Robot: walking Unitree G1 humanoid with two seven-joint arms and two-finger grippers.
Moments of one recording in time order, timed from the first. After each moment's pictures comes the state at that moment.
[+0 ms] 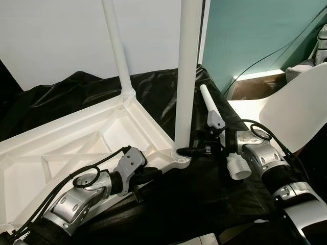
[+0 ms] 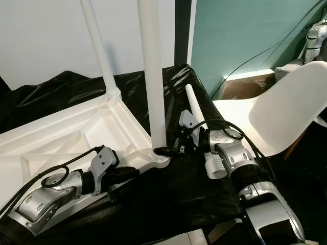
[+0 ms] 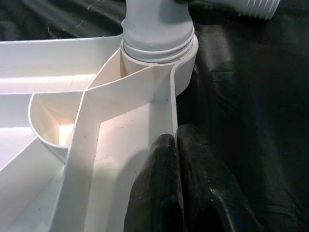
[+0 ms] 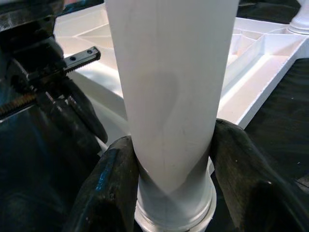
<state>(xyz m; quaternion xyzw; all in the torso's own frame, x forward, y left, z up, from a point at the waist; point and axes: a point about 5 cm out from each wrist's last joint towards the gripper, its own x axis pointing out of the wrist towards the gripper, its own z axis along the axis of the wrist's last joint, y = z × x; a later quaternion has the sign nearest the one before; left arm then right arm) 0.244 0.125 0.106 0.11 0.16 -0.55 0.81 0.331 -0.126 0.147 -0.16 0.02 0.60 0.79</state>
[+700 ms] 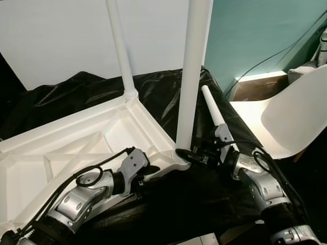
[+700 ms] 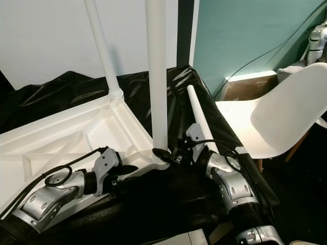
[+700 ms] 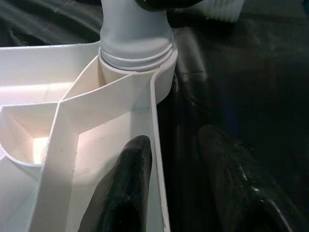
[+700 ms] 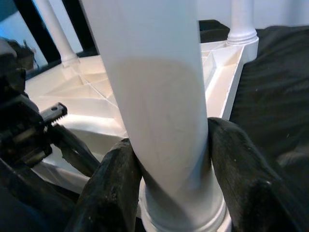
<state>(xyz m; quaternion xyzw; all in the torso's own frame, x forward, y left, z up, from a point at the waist) 0.245 0.125 0.107 0.10 0.15 -0.60 0.78 0.281 -0.116 0.125 0.00 0.01 0.48 0.88</state>
